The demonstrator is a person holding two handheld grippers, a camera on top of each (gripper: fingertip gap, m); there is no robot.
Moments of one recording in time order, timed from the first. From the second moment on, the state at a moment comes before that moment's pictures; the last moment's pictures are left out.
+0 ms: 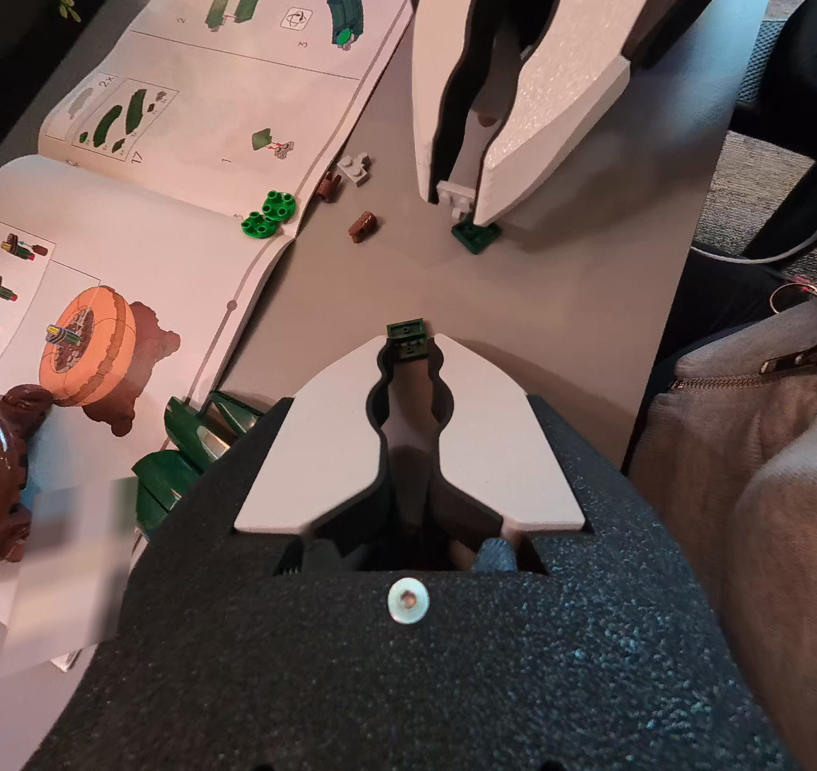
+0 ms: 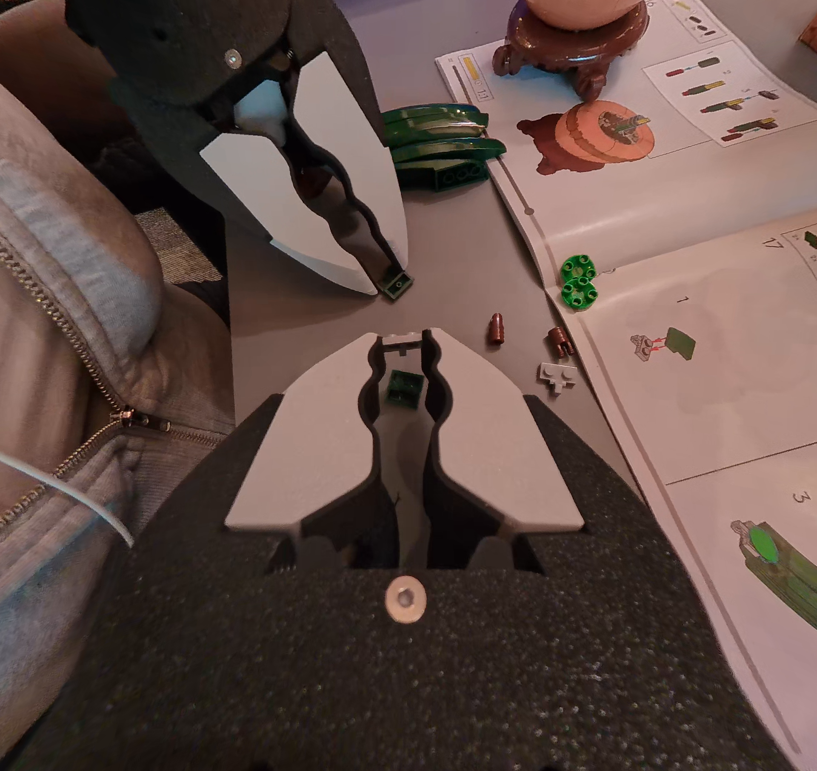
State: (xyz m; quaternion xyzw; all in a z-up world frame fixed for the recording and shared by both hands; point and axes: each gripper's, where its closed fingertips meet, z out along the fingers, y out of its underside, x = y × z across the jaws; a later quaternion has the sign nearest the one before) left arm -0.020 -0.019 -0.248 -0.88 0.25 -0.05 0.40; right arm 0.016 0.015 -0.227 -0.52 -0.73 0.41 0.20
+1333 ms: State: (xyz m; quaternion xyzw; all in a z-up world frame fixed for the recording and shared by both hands) left arm -0.022 -0.033 -0.250 -0.85 0.41 -0.14 0.29; right arm 0.026 0.009 -0.210 -0.50 -0.70 0.46 0.20
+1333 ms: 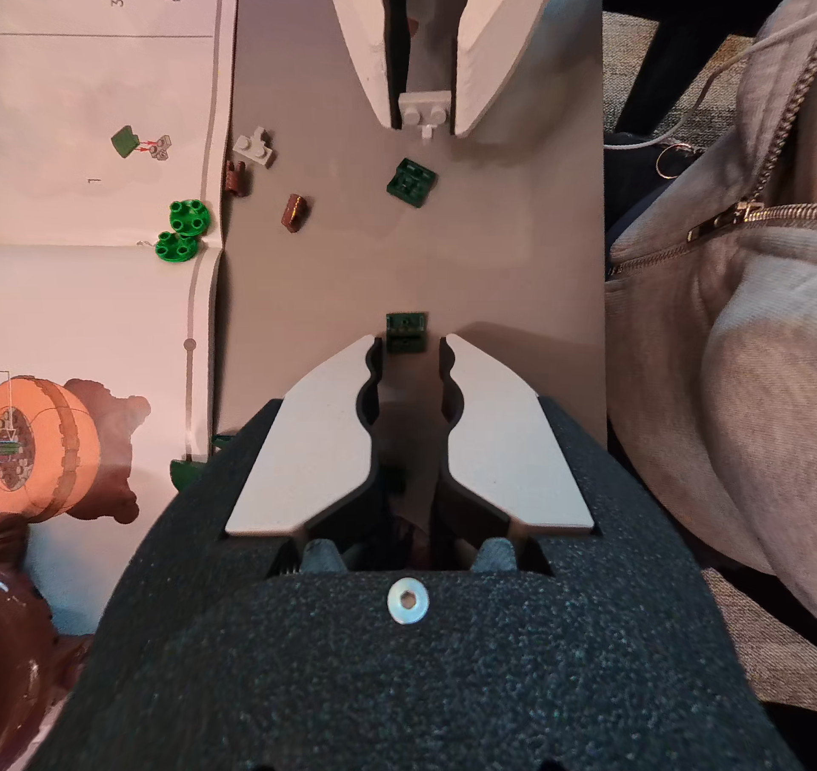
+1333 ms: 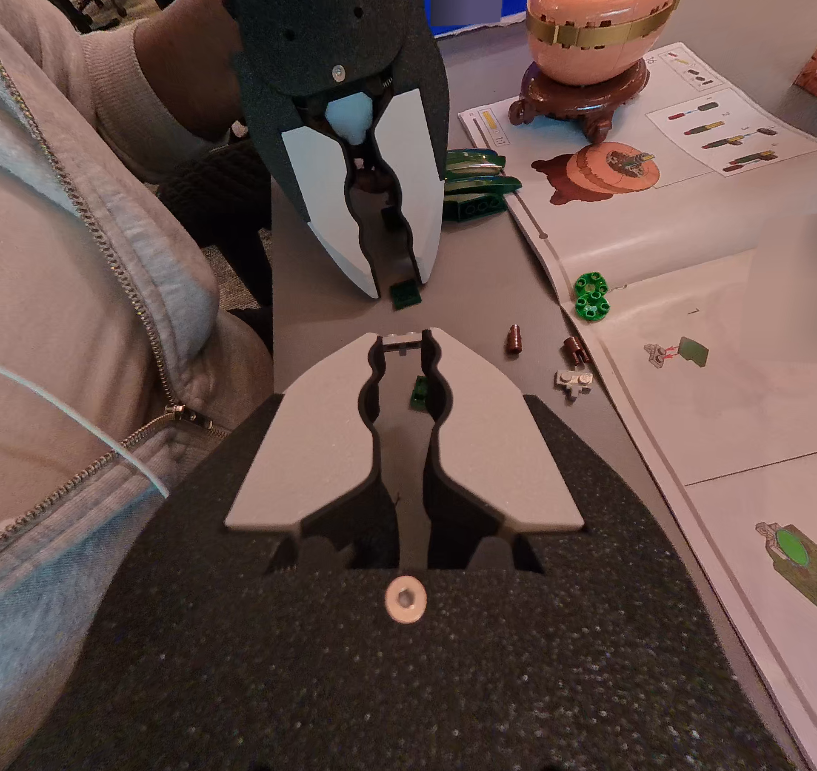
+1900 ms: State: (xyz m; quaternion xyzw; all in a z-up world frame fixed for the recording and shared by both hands) left arm -0.041 0.004 -0.148 -0.75 0.14 -0.31 0.56; right arm 0.028 0.014 -0.202 -0.51 -0.69 0.47 0.21
